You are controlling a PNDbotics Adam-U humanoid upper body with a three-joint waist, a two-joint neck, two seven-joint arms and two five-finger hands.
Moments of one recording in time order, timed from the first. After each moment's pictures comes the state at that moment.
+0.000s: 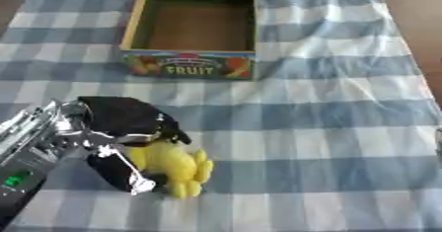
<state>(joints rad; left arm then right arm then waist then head) -0.82 0.53 -0.64 -1.69 -0.67 -0.26 -0.85 -0.16 -0.37 -0.20 -1.98 0.09 -0.13 -0.54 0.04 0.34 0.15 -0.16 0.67</state>
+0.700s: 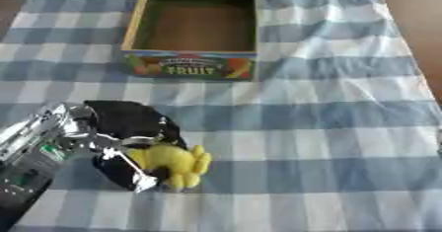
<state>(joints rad) -0.83 0.50 -0.65 -1.61 -0.67 -0.28 -0.83 -0.16 -0.37 -0.20 -1.98 0.09 -0.13 -0.54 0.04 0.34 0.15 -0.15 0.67</state>
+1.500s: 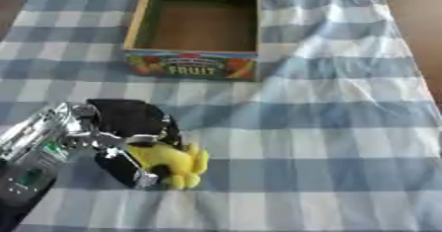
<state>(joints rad) -0.80 0.53 -0.61 -1.68 -0.67 -0.25 -0.78 -0.16 -0.37 -0.20 -1.98 0.09 -0.13 -0.54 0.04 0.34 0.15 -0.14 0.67</state>
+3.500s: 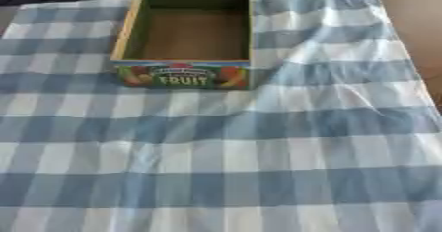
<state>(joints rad) -1.09 0.45 -0.16 -1.55 -0.83 0.05 -0.30 -0.19 -0.38 -0.20 -1.98 0.09 -0.16 -0.53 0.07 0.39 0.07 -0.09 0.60</state>
